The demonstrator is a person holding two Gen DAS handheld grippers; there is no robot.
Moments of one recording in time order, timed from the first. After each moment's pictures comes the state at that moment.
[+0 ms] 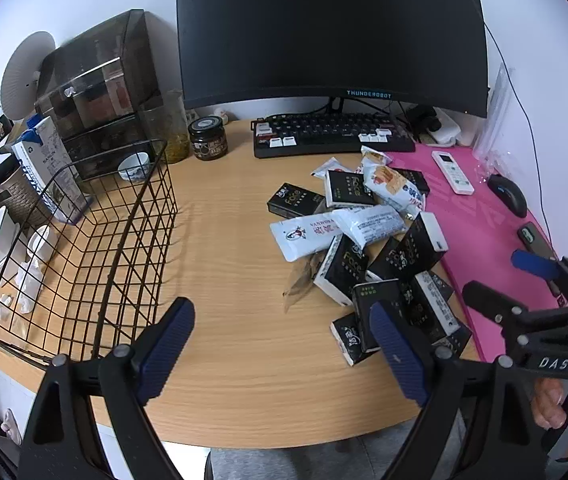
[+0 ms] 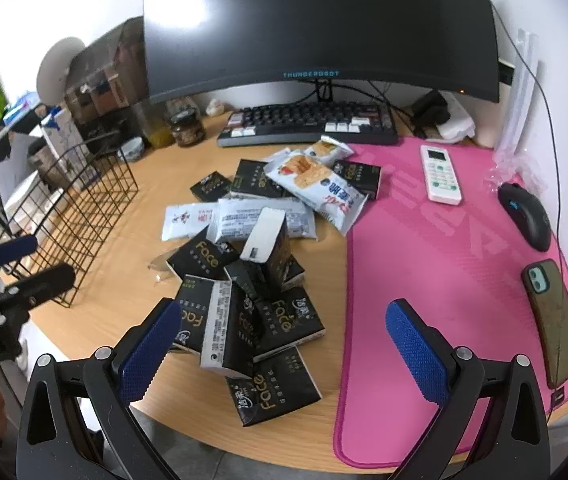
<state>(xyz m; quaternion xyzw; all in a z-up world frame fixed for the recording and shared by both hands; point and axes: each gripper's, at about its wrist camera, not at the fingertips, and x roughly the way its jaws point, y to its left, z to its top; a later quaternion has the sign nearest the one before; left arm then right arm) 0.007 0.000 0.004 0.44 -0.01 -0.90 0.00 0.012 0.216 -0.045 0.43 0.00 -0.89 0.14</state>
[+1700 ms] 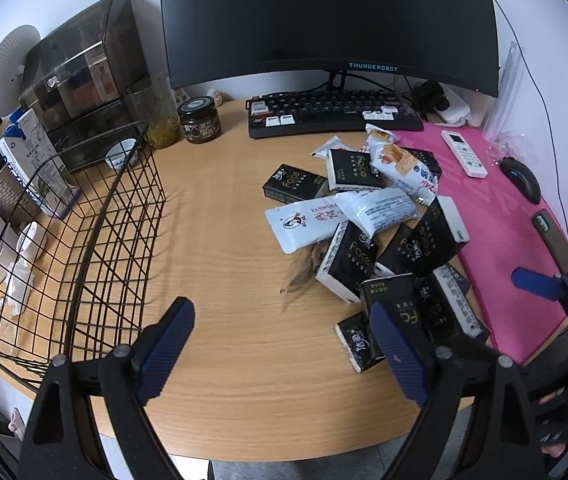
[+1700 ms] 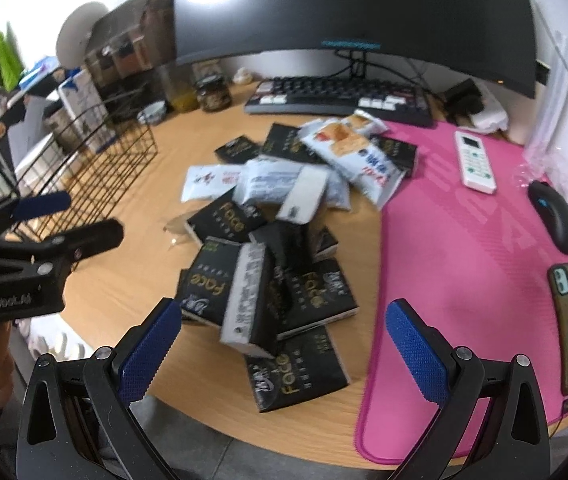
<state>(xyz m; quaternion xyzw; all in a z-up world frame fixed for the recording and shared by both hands) -0.014 0.006 -0.024 0.46 -0.02 -0.89 0.00 0.017 0.190 -0.069 0.45 0.04 -0.87 0.19</state>
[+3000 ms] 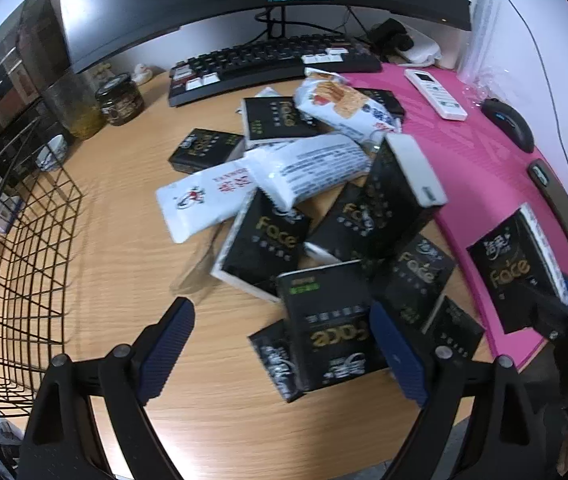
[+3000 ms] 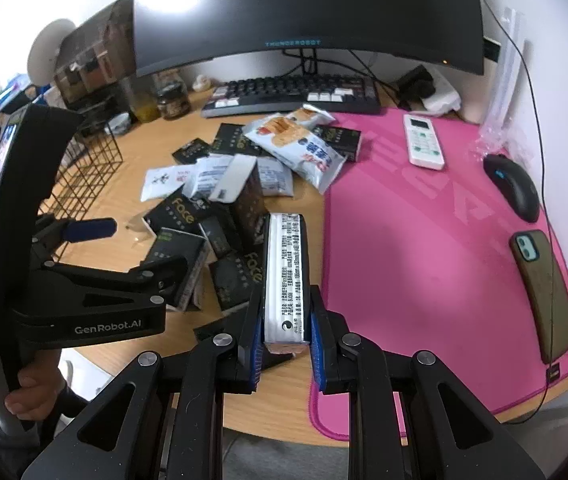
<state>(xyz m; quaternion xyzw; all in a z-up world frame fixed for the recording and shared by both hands) -0.050 0.074 -0.078 0.52 -0.06 -0.85 -0.05 0.030 0.237 -0.068 0.45 0.01 -0.88 0.12</state>
